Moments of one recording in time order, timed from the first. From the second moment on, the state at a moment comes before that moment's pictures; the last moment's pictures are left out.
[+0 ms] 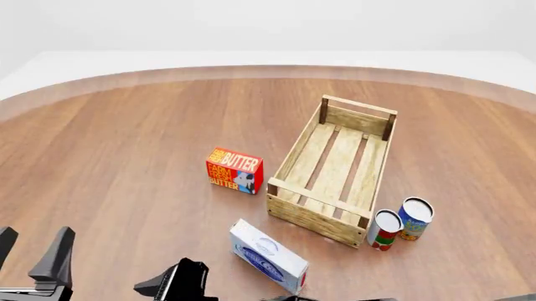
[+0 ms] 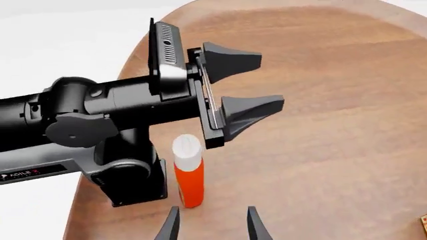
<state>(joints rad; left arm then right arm) 0.00 0.00 0.00 0.00 0.00 1.36 1.69 -0.90 -0.32 -0.04</state>
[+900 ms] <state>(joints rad) 0.00 0.00 0.00 0.00 0.00 1.40 1.92 -1.12 -0.26 -0.08</state>
